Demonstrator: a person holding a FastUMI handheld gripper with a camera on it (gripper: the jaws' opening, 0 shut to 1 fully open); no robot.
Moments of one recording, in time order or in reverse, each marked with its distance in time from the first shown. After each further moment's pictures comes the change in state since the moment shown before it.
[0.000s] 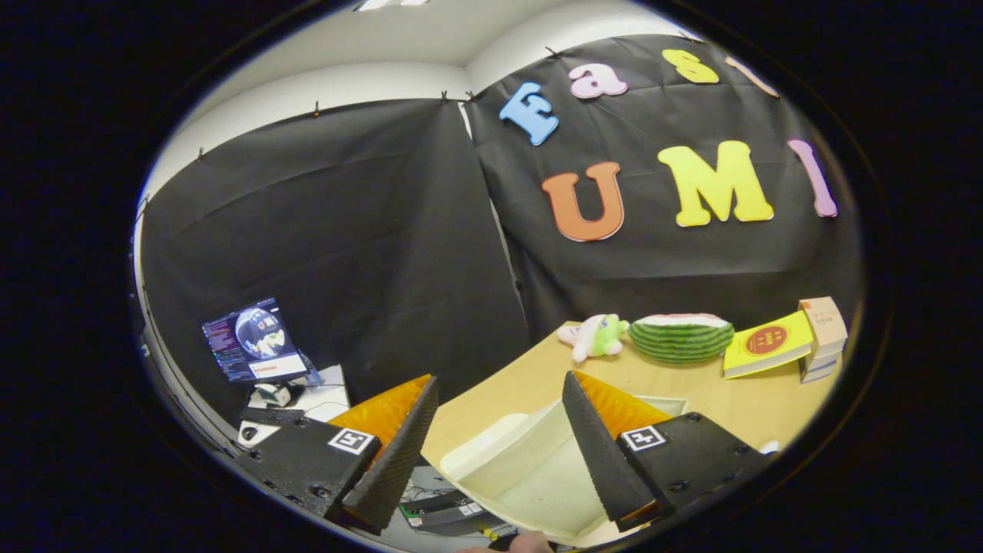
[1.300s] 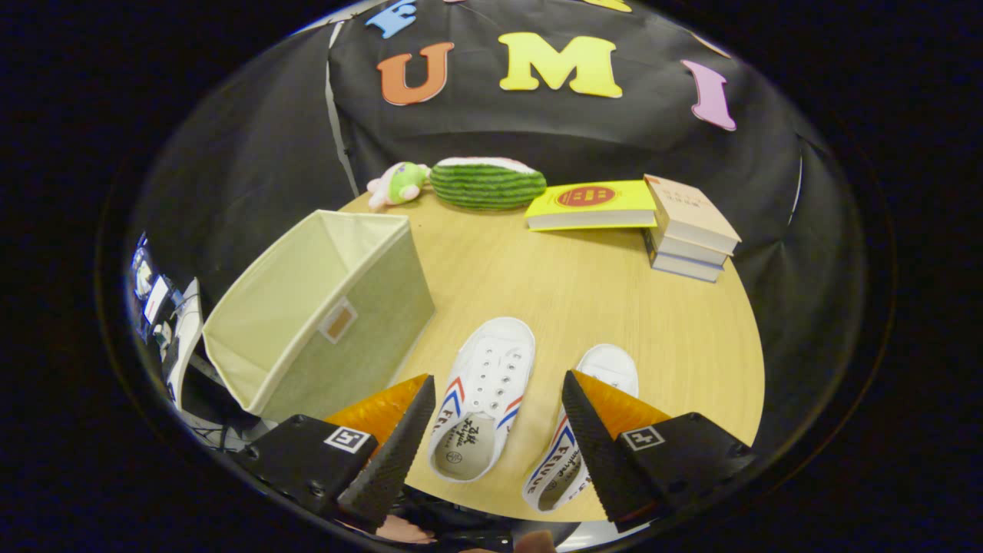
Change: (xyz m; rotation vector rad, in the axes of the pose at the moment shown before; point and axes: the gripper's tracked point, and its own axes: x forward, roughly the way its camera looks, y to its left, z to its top) arm -0.104 -0.279 -0.199 0.096 0.595 -0.495
